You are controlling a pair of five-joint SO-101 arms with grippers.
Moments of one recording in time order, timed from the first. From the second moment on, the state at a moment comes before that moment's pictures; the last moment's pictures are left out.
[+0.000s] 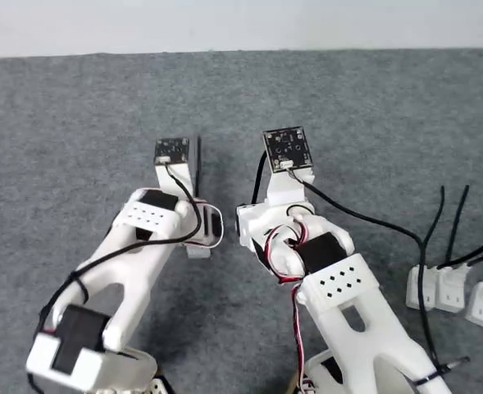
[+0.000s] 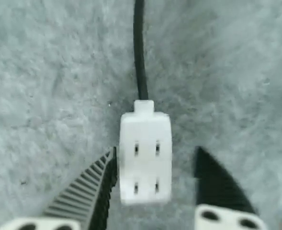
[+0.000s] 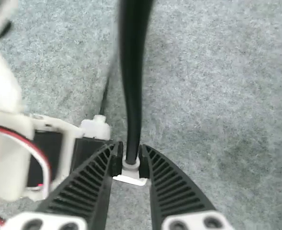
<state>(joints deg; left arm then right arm) 12.8 -1.5 38.0 55.3 26.1 -28.0 -38.2 47.7 47.0 -14.6</state>
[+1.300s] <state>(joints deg) -23.3 -25.2 56.6 48.3 -0.8 -40.4 -21.5 52.0 23.8 -5.4</state>
